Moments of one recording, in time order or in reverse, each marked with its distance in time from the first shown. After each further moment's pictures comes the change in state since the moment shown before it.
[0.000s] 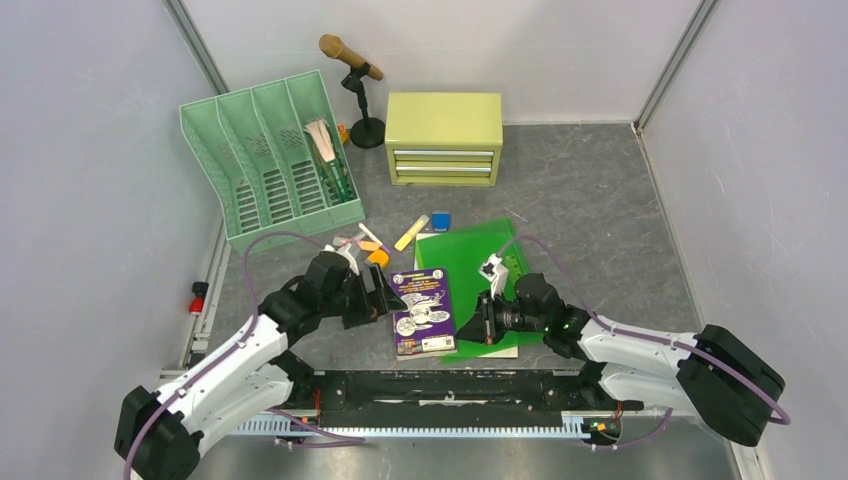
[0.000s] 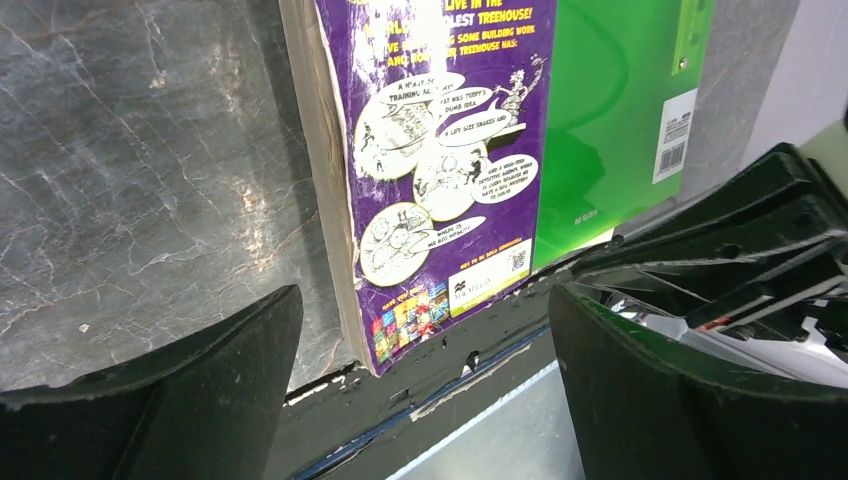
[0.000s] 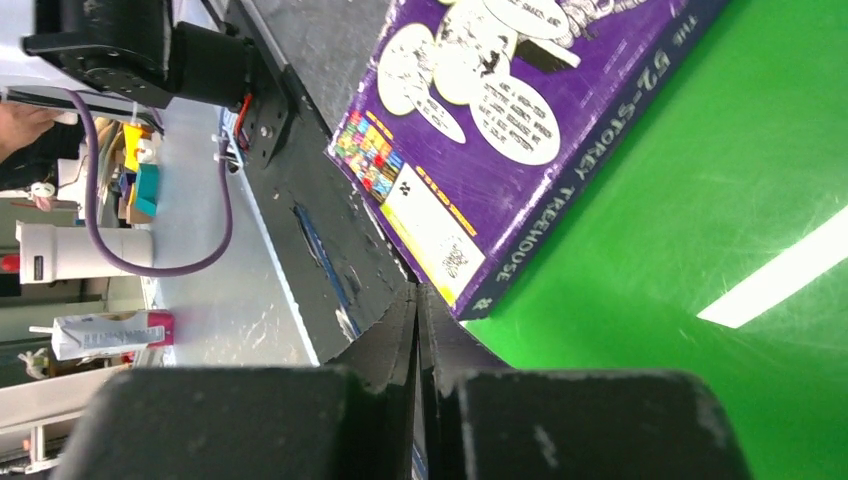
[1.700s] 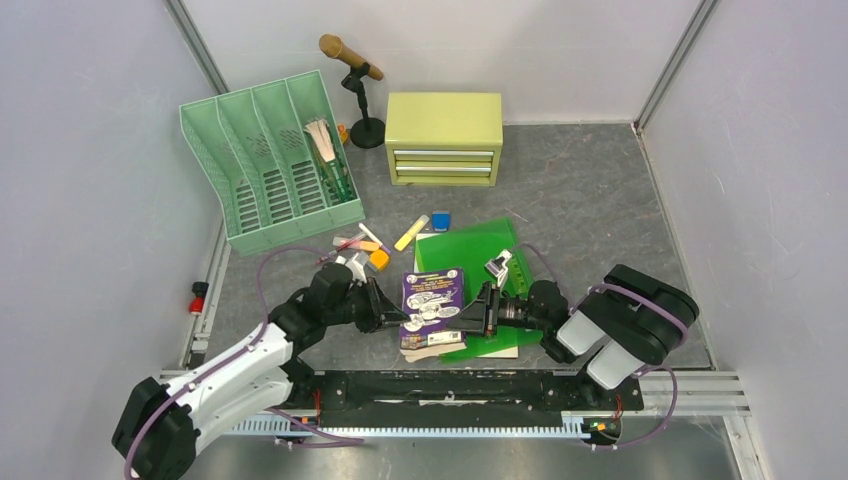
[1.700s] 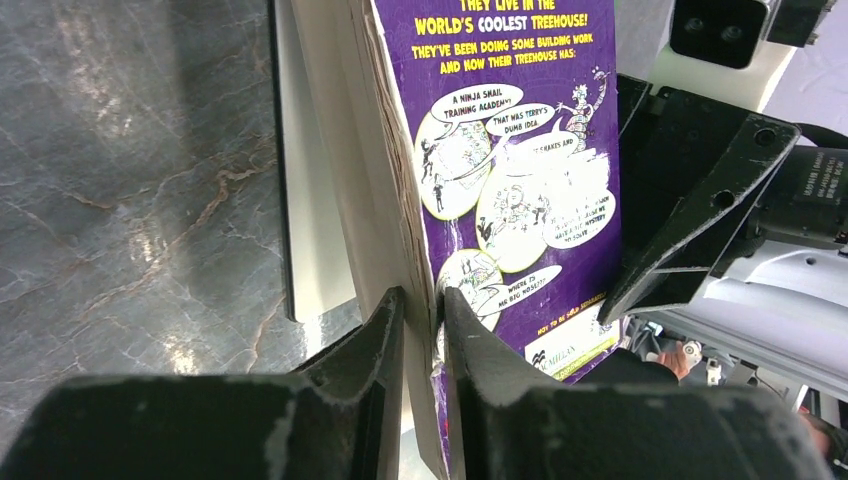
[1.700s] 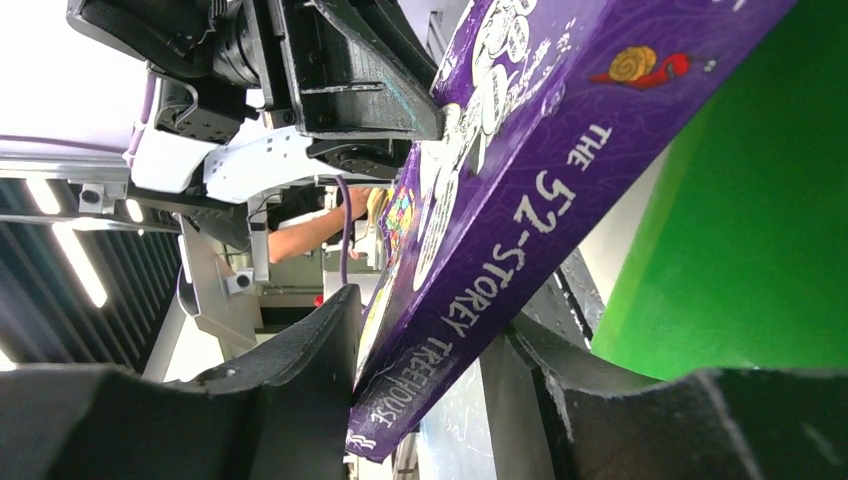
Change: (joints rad) left arm -0.048 0.003 -0.147 0.293 0.123 -0.172; right arm -0.090 0.535 -0.148 1.026 -0.188 0.625
